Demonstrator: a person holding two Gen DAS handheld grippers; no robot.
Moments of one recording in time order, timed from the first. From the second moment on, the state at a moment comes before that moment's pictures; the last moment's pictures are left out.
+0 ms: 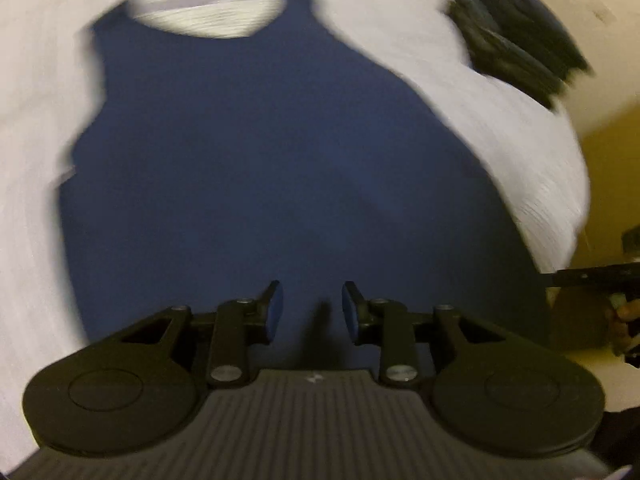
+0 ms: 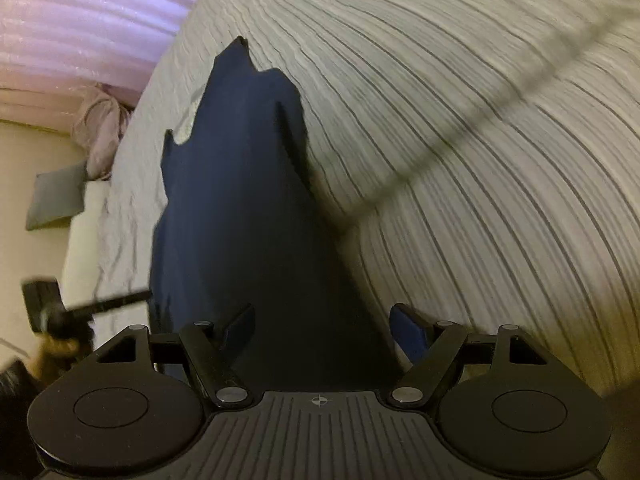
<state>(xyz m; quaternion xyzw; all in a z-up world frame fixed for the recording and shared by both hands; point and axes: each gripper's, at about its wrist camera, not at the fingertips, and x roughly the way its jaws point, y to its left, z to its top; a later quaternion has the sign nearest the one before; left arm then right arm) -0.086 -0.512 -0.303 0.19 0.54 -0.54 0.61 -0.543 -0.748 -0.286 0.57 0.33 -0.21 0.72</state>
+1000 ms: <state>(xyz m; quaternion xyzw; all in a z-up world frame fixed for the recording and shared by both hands) -0.199 -0.810 -0.339 0.53 0.27 -0.72 0.37 -0.678 -0.638 -0.327 0.67 0.09 -0.42 0.60</state>
